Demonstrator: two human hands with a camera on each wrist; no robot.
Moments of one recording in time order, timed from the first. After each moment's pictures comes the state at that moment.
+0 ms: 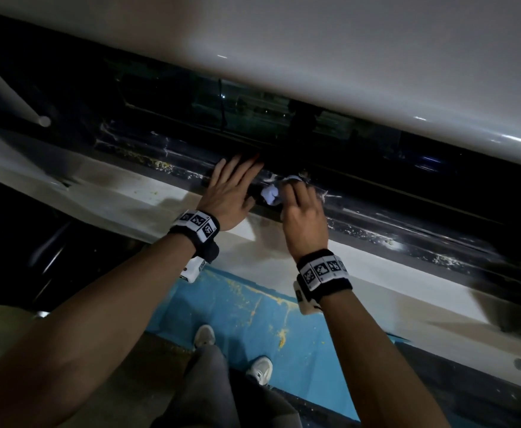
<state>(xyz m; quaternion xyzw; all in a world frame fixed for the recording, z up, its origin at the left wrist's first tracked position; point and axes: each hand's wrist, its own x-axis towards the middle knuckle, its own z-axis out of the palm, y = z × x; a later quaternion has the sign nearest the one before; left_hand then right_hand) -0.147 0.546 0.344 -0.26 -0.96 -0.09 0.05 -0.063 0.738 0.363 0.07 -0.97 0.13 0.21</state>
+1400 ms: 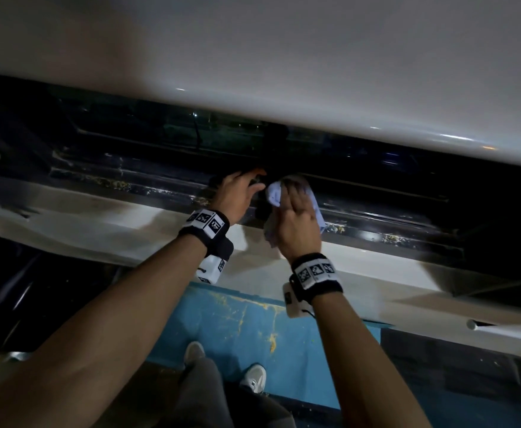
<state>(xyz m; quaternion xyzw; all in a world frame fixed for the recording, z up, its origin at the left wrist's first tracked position) -0.130 0.659 0.401 -0.20 -0.92 -0.34 -0.03 -0.031 0.812 0.363 -0.02 -0.97 0.20 0.17</state>
